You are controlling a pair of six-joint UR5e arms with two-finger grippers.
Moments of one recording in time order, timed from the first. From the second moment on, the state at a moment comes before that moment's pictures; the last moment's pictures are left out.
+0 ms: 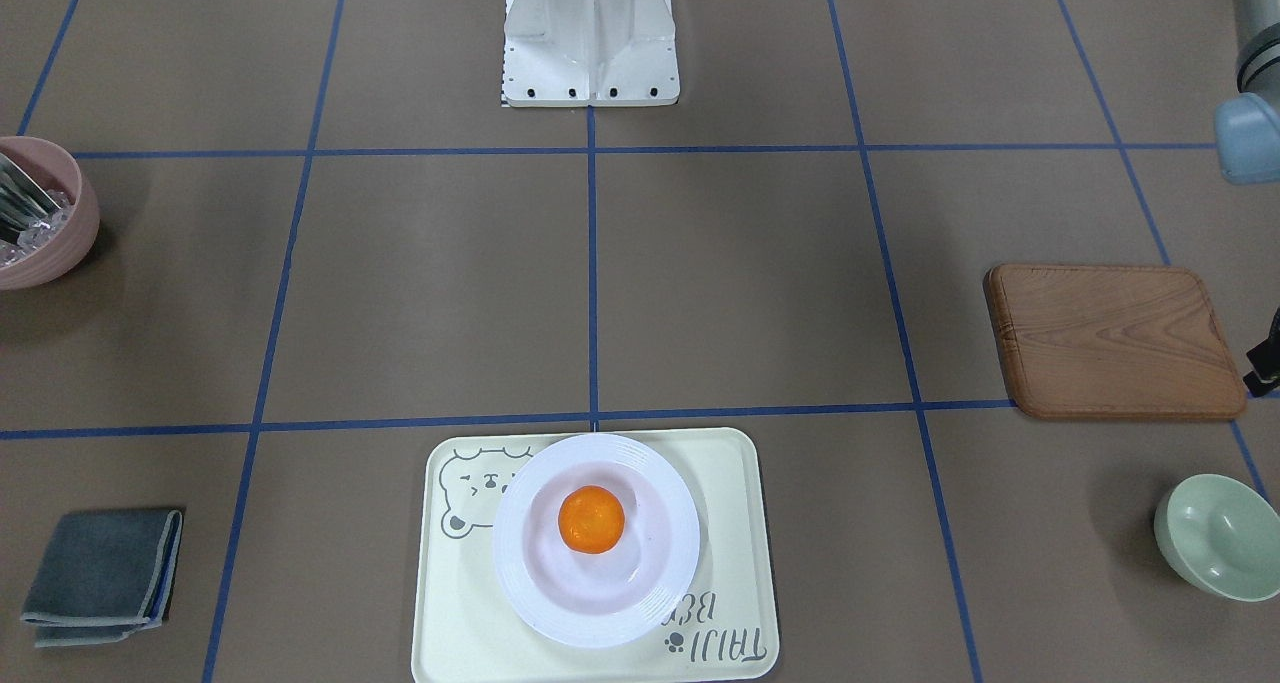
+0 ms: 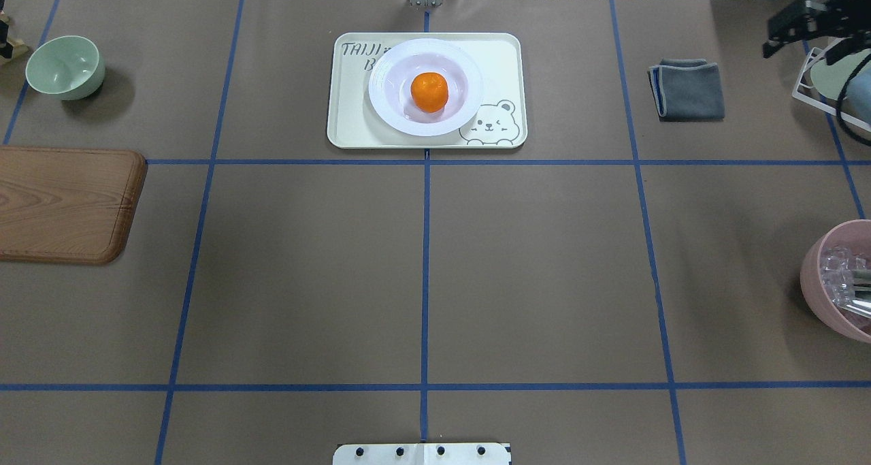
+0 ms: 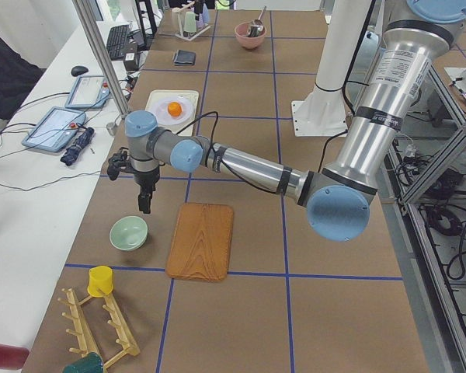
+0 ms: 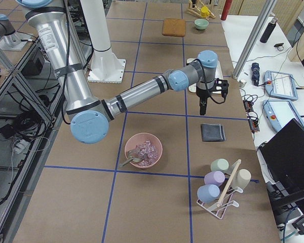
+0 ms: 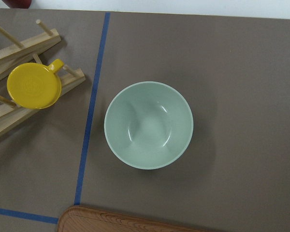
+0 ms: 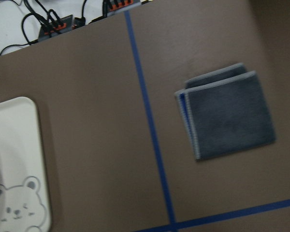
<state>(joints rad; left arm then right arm) -1.36 -1.90 -1.51 -1.65 -2.19 -0.41 1.34 -1.26 1.70 -1.65 2.25 0.46</state>
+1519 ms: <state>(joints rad) -1.57 -1.60 -1.61 -1.61 -2.37 -0.06 1.60 -1.59 1.69 -1.71 2.27 -0.18</state>
